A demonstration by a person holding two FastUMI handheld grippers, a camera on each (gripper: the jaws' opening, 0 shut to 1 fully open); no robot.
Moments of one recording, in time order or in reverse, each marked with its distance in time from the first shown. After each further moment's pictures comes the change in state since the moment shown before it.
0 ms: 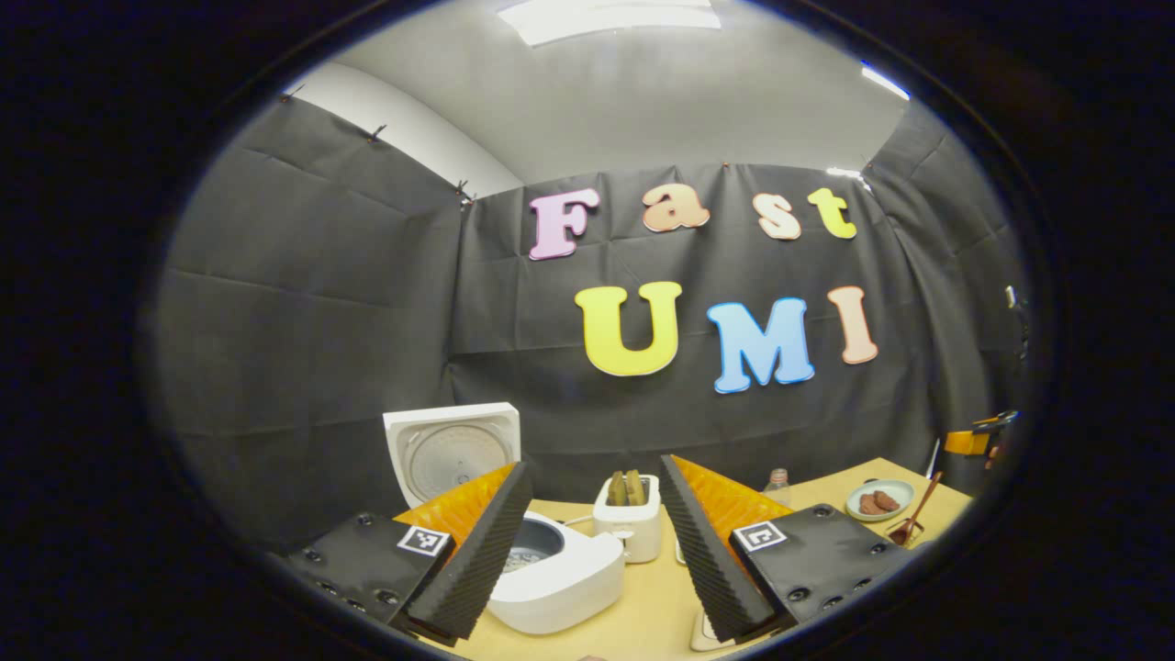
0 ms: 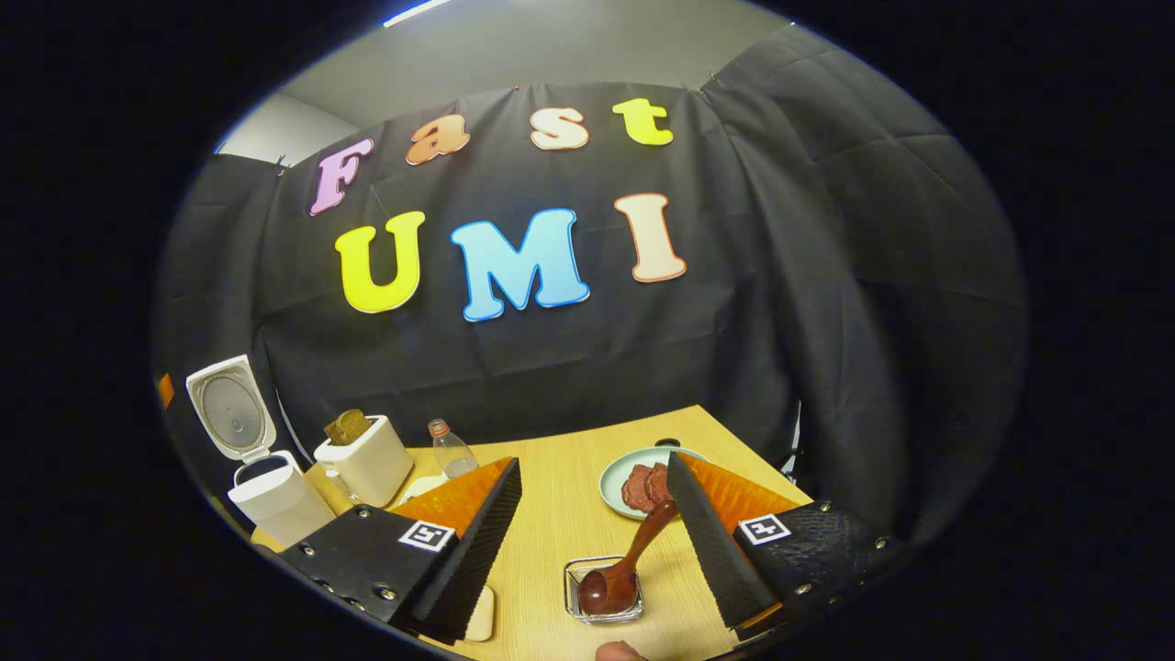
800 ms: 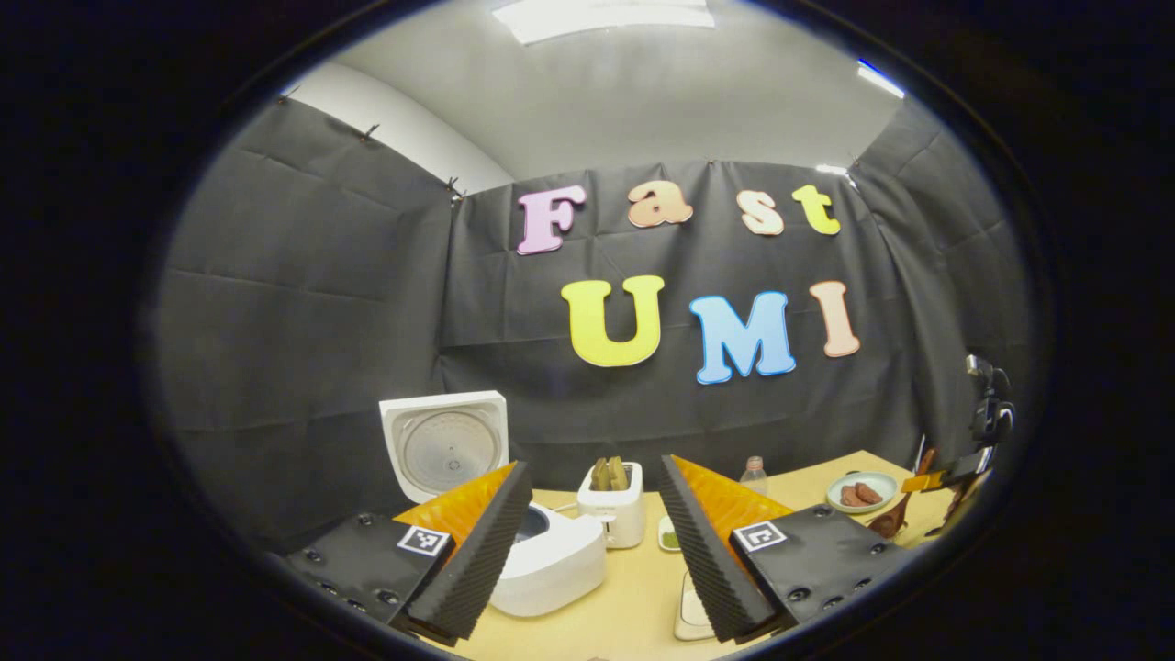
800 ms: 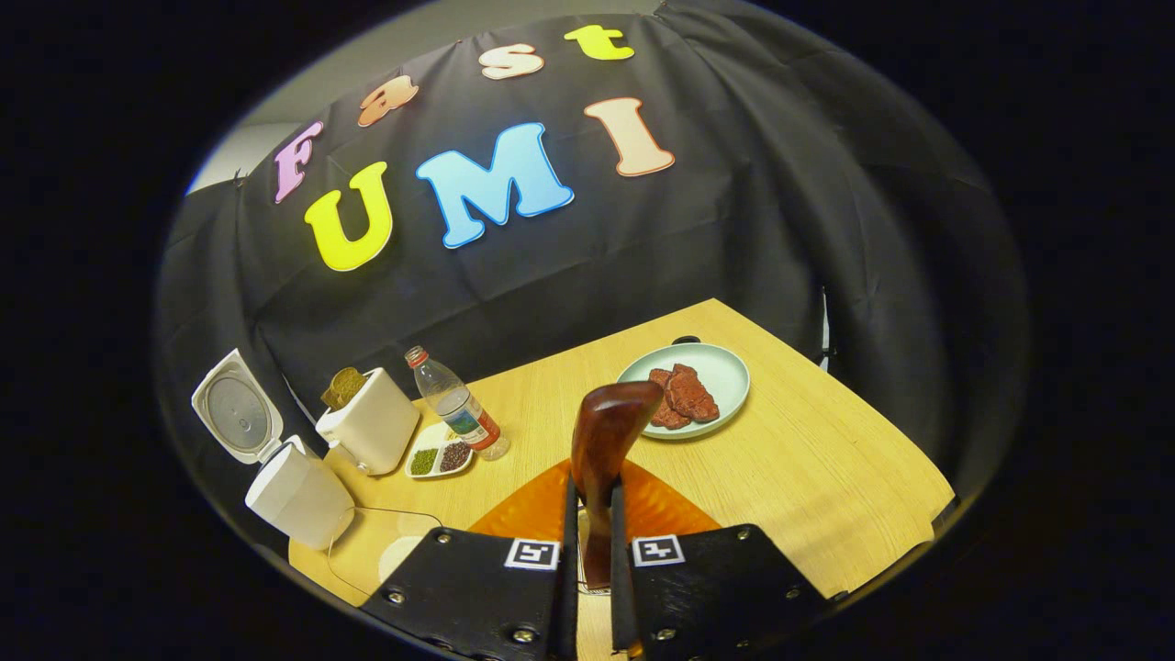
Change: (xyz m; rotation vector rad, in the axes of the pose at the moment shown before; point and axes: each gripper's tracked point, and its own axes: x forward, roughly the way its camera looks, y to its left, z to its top) left arm -0.049 -0.036 -0.012 -0.002 0.029 -0.063; right arm 0.042 -0.017 -0.122 0.170 0.297 0.039
